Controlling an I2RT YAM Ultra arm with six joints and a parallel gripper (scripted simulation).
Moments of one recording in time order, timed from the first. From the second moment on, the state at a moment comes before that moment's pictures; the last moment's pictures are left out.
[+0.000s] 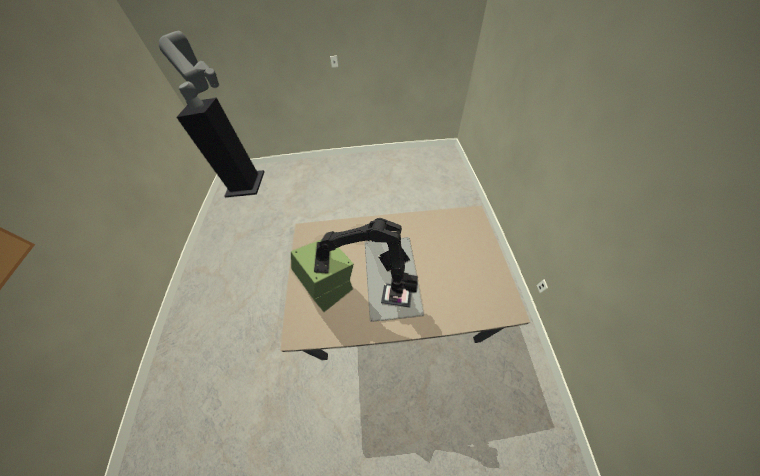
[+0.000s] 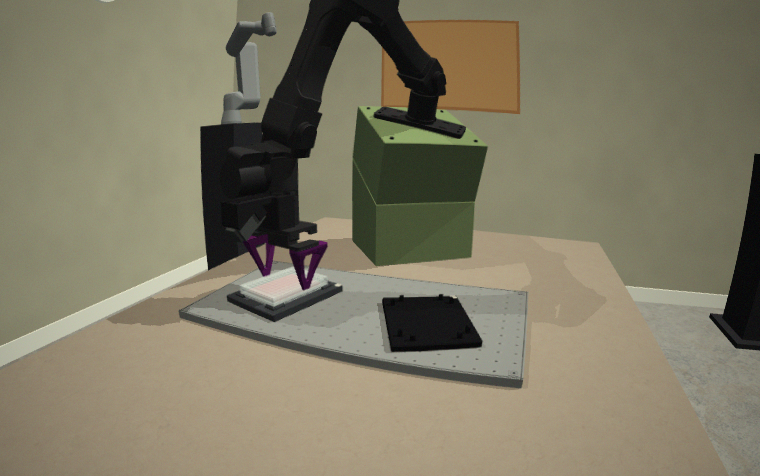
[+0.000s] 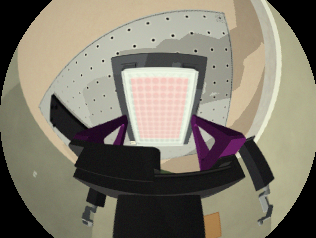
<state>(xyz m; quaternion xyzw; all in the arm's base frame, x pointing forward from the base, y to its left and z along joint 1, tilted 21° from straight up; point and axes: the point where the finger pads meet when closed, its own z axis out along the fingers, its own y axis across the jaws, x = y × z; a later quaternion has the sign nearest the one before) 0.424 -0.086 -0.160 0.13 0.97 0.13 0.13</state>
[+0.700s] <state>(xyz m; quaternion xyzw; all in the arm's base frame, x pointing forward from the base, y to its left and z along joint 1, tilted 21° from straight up) 0.417 -0.095 -0.117 0.13 0.97 0.12 0.14</state>
